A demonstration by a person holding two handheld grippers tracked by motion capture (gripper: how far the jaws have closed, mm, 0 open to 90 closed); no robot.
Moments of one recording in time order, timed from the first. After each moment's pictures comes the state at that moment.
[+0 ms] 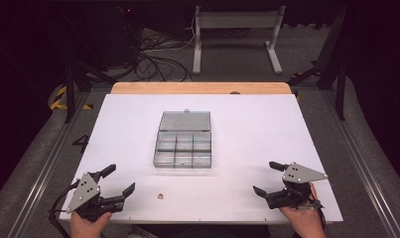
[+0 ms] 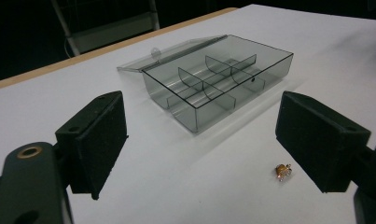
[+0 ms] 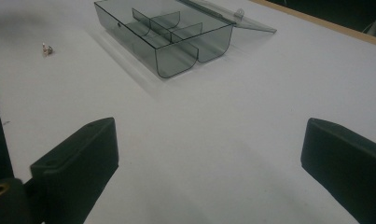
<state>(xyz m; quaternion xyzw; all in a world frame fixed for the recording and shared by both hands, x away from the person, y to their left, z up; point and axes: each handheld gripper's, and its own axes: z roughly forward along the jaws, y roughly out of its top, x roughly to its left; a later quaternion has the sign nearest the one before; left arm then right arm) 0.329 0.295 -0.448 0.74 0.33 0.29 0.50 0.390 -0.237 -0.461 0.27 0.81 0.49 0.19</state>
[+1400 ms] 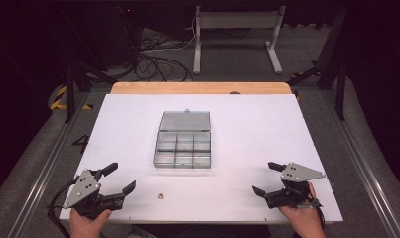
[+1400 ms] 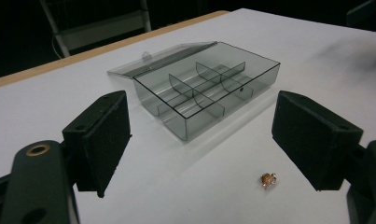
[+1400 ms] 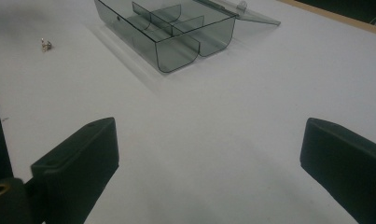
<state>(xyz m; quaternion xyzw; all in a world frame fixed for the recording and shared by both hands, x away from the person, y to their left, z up) 0.332 0.291 -0.433 0.75 0.33 0.26 0.51 0.393 -0.235 -0.464 0.27 0.81 0.48 0.18</state>
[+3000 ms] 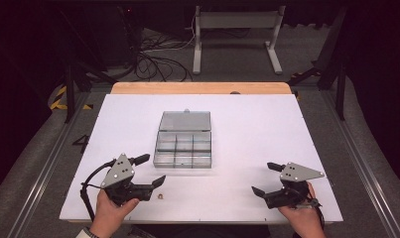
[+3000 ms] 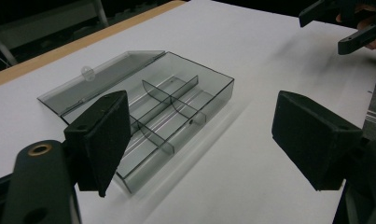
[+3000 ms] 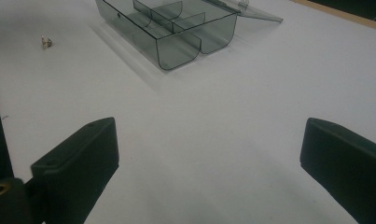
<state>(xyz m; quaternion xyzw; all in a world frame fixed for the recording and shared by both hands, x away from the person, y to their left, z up) 0.364 0.226 -0.411 0.80 0.27 0.21 0.49 0.394 -0.234 -0.465 0.27 0.82 0.48 0.18</state>
